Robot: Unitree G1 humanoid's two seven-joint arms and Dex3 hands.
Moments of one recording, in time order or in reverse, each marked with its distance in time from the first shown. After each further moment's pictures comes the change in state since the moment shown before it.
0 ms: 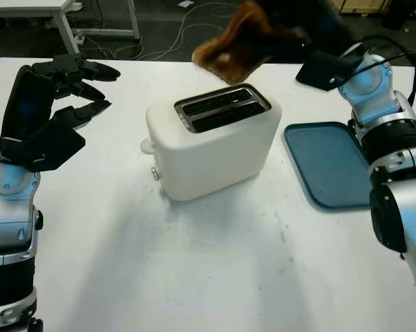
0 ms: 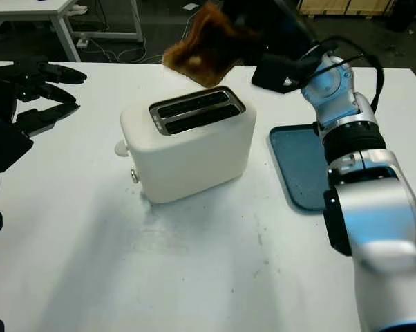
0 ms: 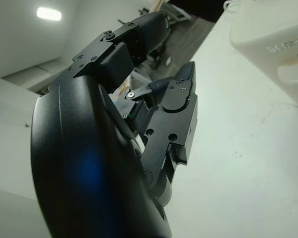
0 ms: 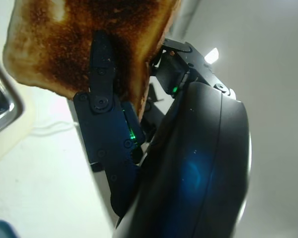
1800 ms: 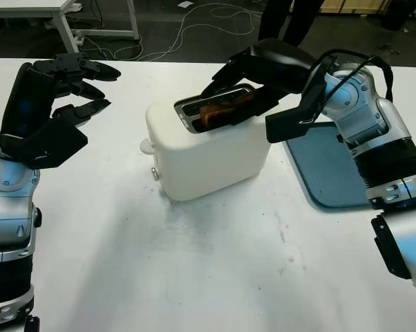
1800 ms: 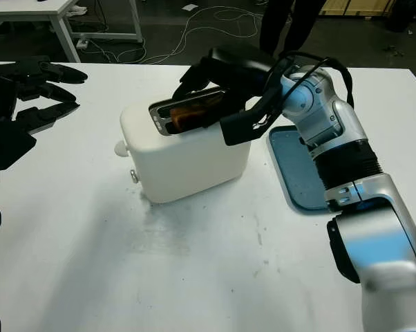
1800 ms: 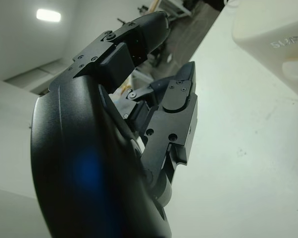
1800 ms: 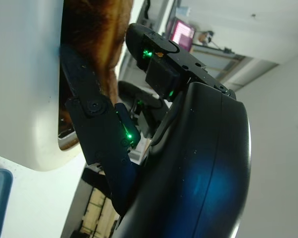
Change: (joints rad) left arm -0.018 0.022 -0.015 0.004 0.017 0.013 -0.004; right arm 0.195 -0.057 0.247 -0.552 -0.232 0.113 0.267
